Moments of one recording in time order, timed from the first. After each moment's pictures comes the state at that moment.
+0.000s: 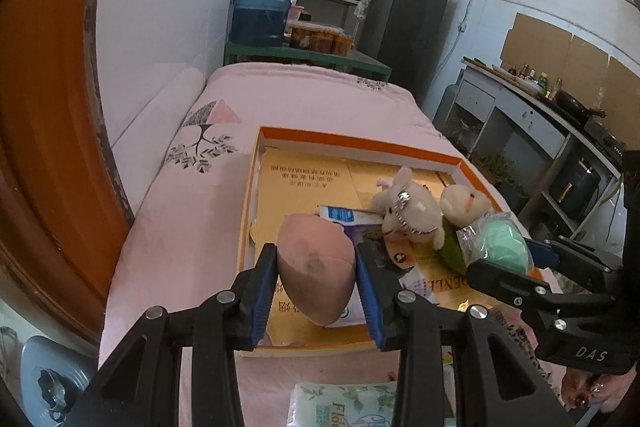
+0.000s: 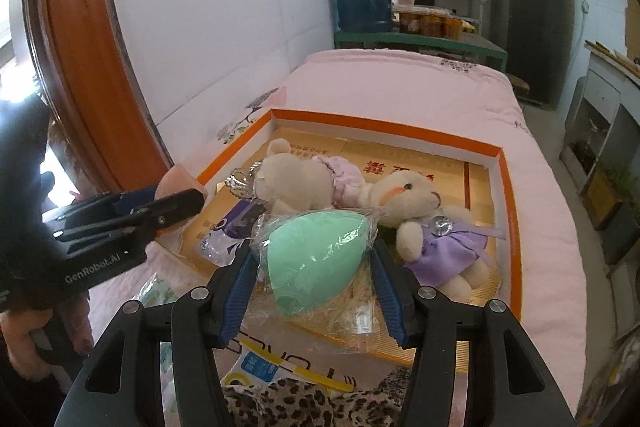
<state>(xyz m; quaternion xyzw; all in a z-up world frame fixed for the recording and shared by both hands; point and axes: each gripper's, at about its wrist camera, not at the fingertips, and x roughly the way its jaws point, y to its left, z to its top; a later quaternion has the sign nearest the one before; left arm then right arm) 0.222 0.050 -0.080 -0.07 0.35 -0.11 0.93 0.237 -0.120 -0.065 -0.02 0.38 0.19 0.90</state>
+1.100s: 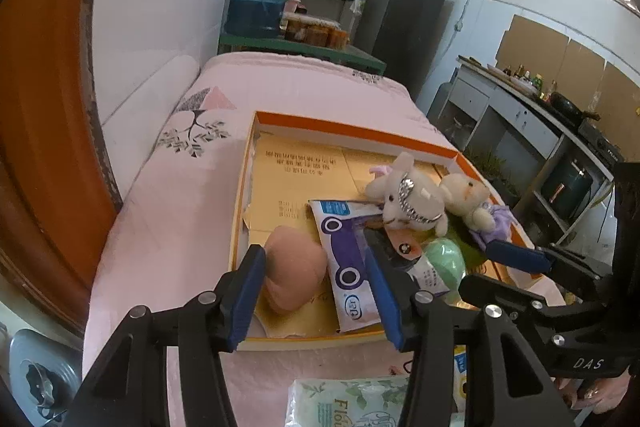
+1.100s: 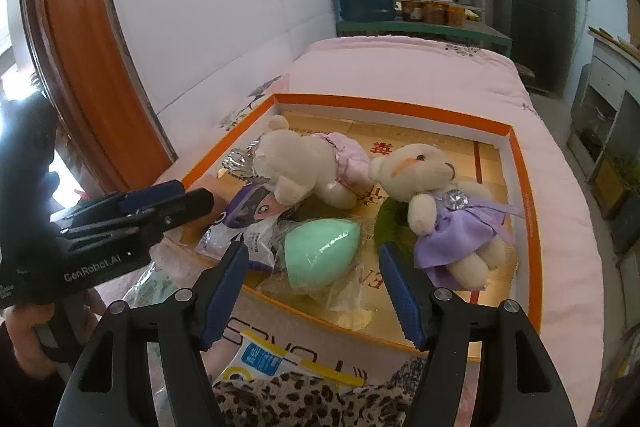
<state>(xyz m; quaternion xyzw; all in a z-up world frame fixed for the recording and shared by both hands) 0.226 0.056 -0.094 -0.08 0.36 -0.12 0.92 0.232 -0.122 -0.079 0.00 0.39 0.20 0.90</state>
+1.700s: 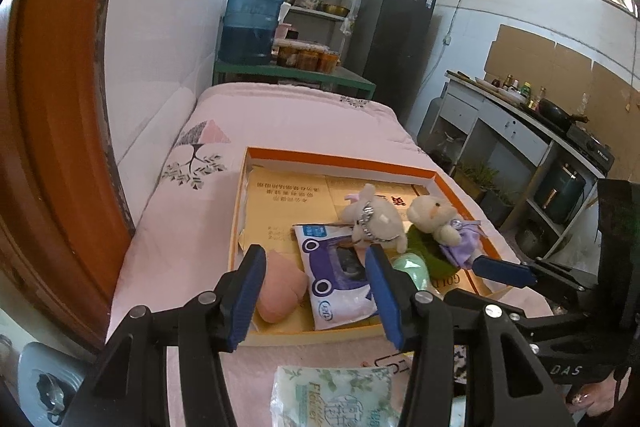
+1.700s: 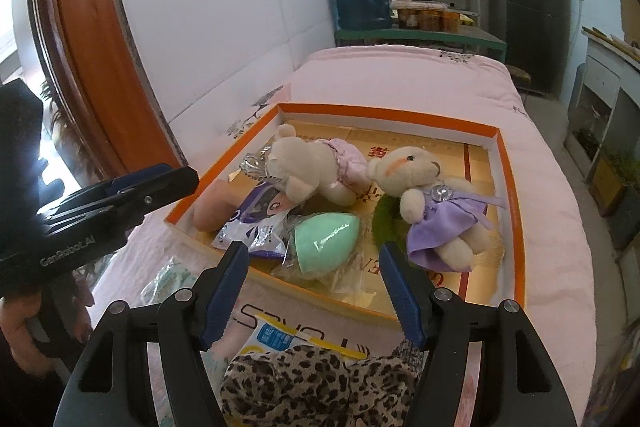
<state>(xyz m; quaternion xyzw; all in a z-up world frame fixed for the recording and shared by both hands) 0.197 0.052 -0.060 -0.07 0.32 -0.13 0.94 0.210 -0.128 -0.065 0.01 0.38 0.20 0.90</state>
